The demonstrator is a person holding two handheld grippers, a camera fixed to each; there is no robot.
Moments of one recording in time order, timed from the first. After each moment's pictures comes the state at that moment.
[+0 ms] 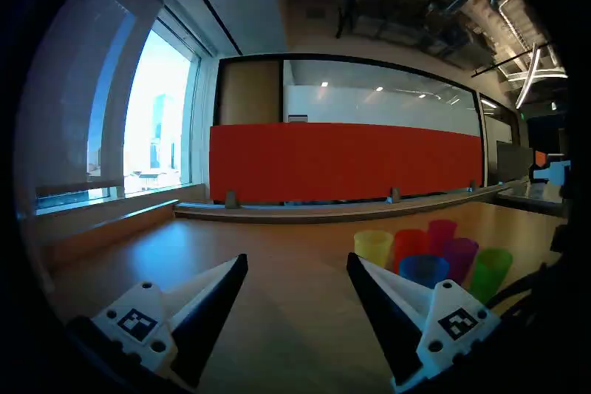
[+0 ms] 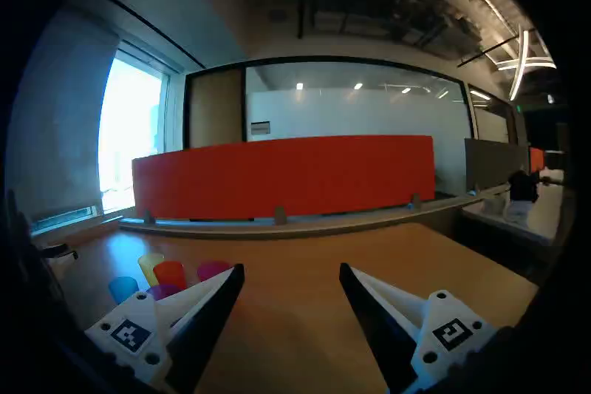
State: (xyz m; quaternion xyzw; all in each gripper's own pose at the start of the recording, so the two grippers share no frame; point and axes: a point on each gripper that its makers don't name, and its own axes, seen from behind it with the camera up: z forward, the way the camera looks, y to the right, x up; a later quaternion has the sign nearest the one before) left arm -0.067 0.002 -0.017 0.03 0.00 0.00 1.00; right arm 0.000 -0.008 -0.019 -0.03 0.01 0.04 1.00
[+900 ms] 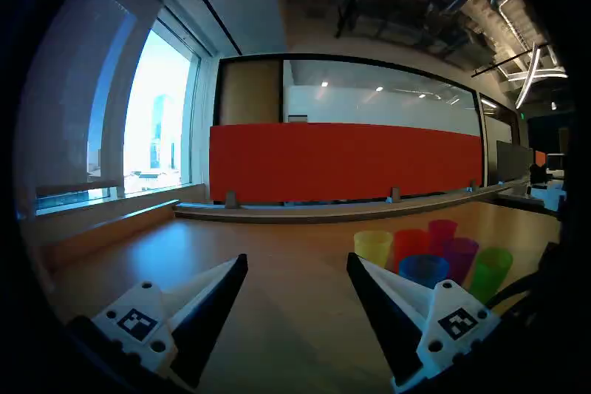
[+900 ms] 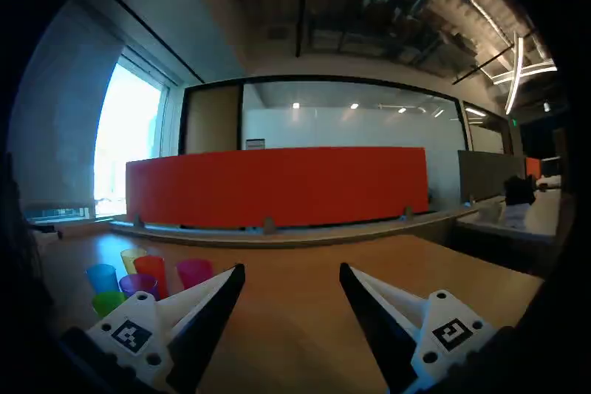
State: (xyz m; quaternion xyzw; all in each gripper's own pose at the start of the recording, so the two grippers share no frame) left arm -0.067 0.003 -0.017 0.03 0.00 0.00 1.00; right arm -0.034 0.017 -0.007 -0.05 0.05 0.03 1.00
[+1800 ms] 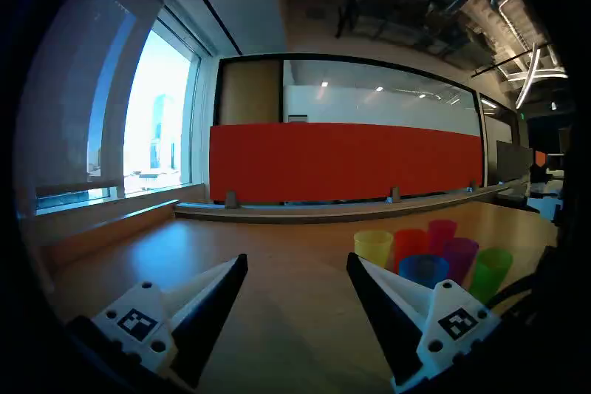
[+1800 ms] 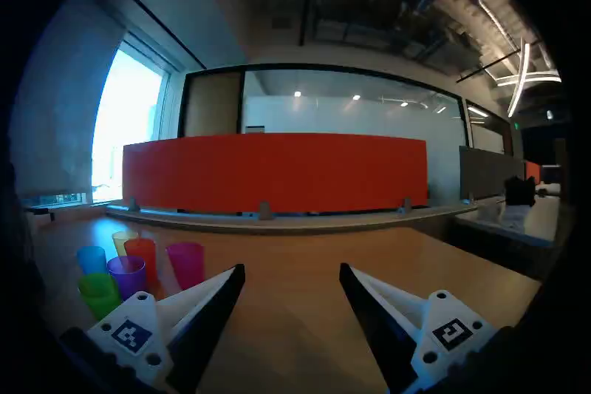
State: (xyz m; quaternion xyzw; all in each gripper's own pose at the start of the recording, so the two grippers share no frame) left arm -0.067 0.003 -0.017 0.03 0.00 0.00 1.00; right arm -0.051 0.023 0.000 -0.05 0.03 0.01 1.00
